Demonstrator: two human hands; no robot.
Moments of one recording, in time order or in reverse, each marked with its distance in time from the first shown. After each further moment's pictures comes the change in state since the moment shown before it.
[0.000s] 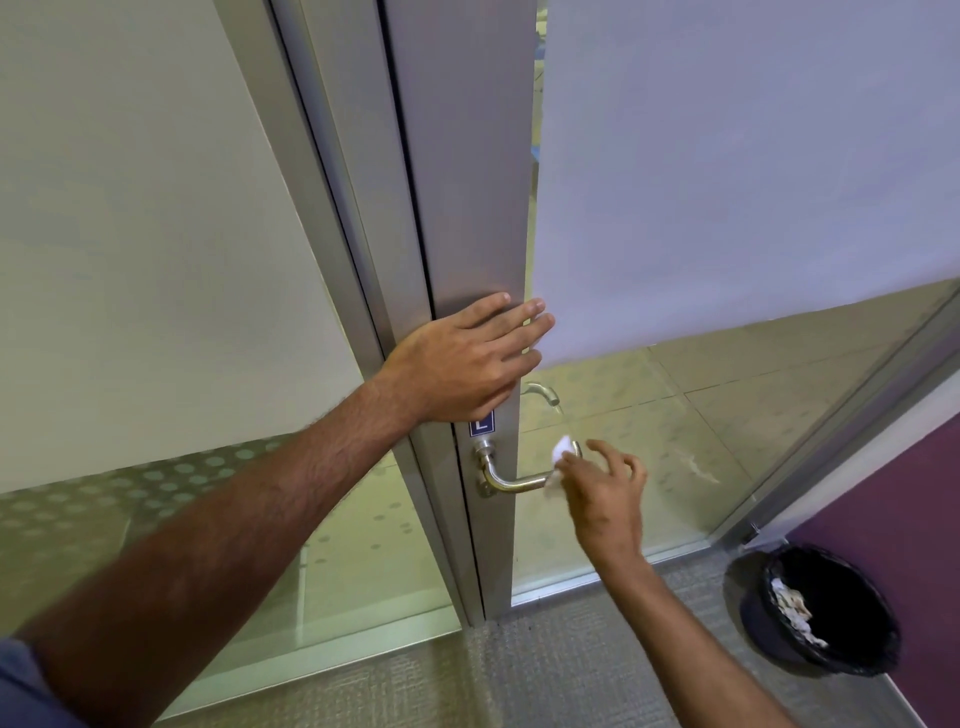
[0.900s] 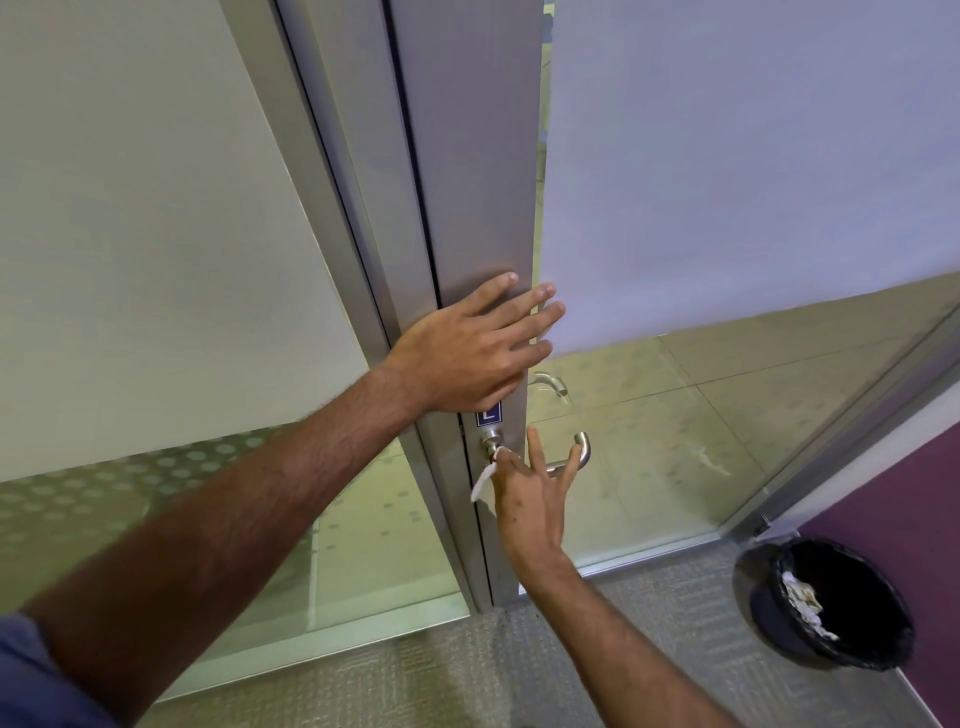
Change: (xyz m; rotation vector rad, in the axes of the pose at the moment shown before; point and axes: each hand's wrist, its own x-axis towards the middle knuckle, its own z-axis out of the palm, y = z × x) left_hand 0.002 -0.001 0.001 0.013 -0.026 0.013; right_hand -0.001 -0.086 0.035 -0.247 -0.384 0.013
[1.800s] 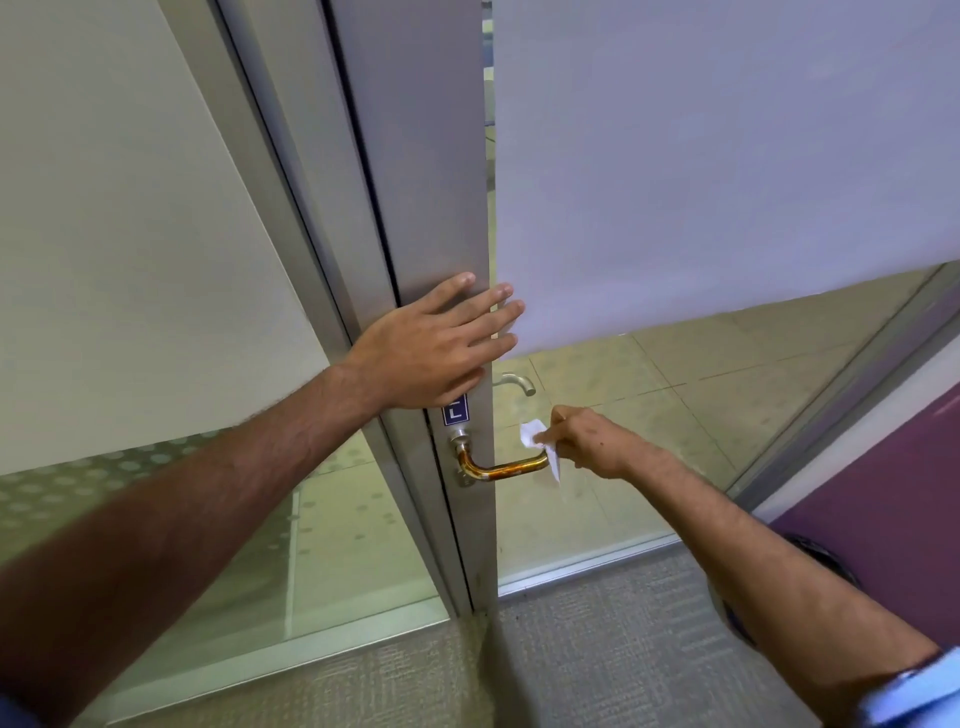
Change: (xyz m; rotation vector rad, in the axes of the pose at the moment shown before) left_hand 0.000 -0.001 0.000 0.008 -0.012 -0.008; right_hand 0.075 0.149 -0.056 0.128 -0.406 -0.406
